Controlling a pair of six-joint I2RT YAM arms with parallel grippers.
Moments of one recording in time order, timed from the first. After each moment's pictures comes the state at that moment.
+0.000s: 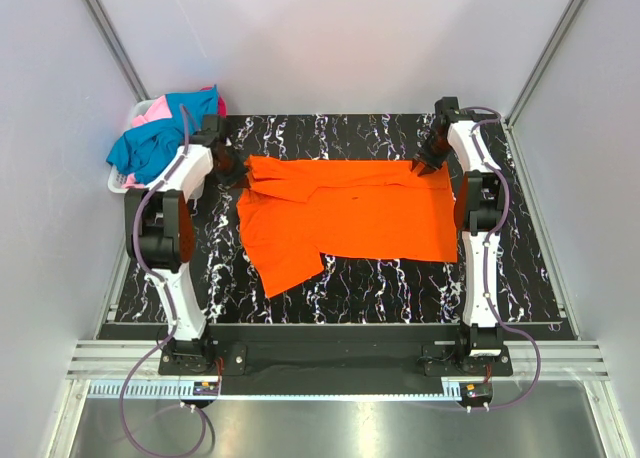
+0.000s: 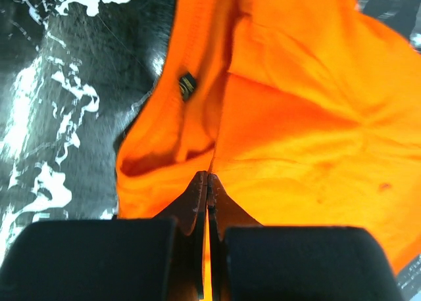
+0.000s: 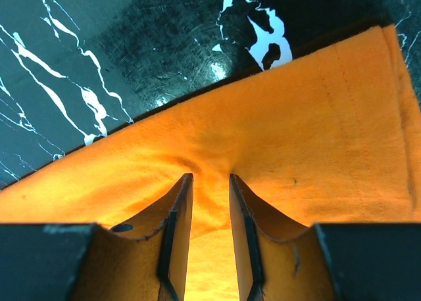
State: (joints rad) left arm -0.06 1.99 1.58 -0.70 0.13 -0.61; right arm 0.02 2.58 2.40 -1.04 -0.12 0.63
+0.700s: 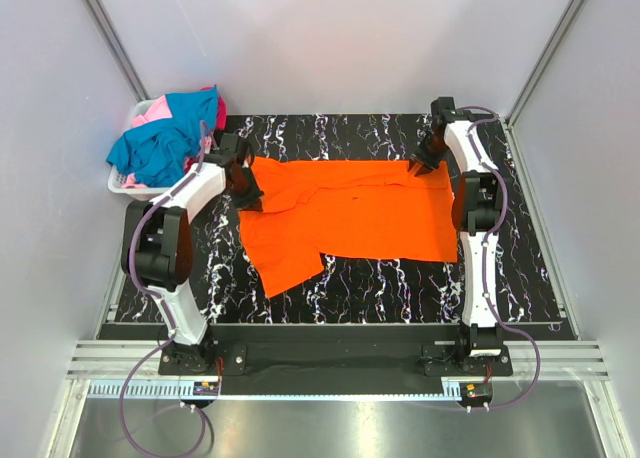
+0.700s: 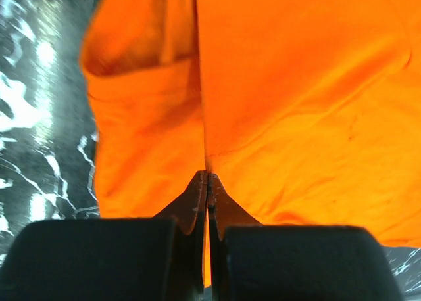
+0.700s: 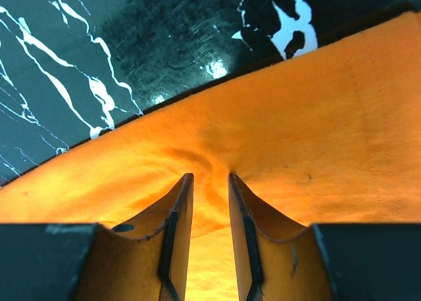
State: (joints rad) left arm -0.17 1.82 1.35 -0.69 0.10 -0.62; right arm 0.04 2.58 2.40 -1.04 -0.12 0.63
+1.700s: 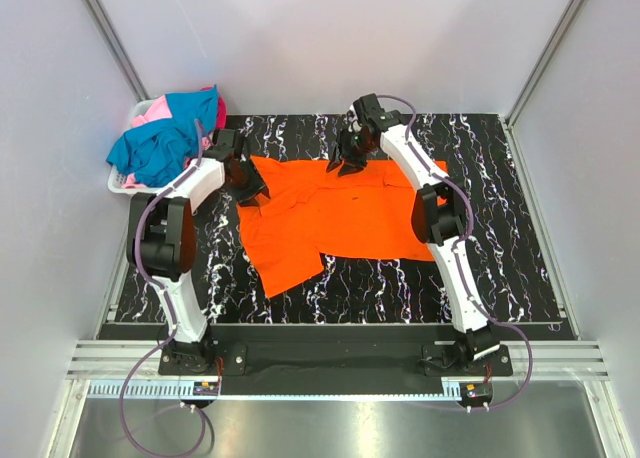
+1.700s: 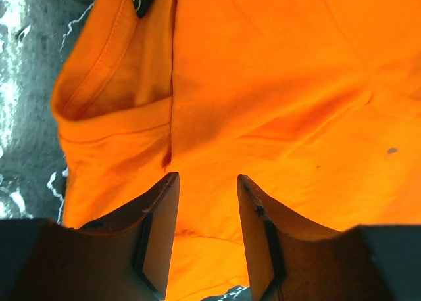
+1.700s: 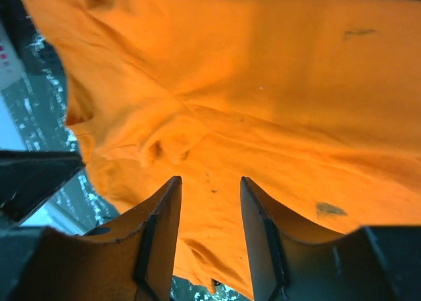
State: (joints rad) left arm -0.16 1.89 1.40 -0.63 0.14 -0.69; right arm 0.39 2.58 2.51 -0.97 -0.41 0.52
